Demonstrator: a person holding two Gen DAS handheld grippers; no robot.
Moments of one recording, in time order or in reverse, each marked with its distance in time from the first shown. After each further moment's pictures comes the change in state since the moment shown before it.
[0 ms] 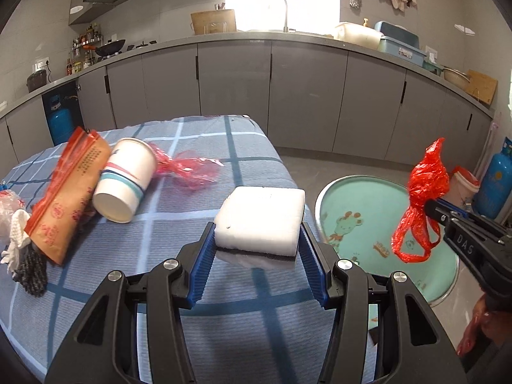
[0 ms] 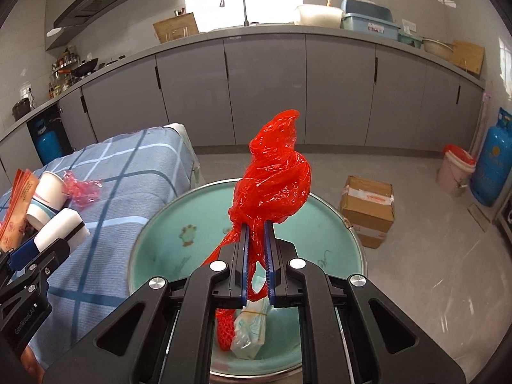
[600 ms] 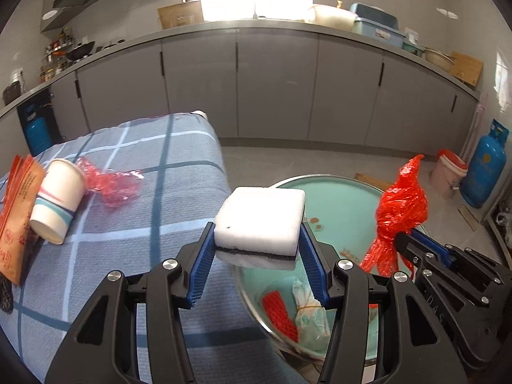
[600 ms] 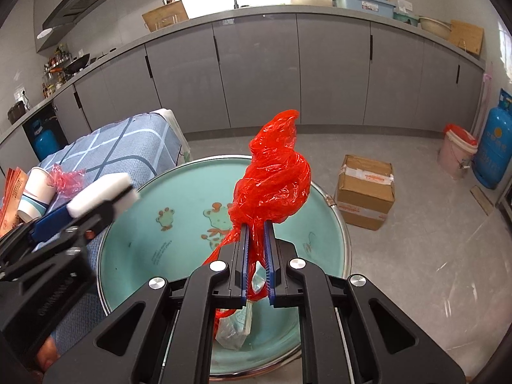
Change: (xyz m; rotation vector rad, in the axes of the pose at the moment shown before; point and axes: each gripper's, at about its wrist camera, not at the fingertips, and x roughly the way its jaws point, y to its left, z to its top) left arm 0.043 -0.070 0.018 0.078 0.057 -0.086; right arm 0.014 -0.031 -0.010 0.042 0.081 0.018
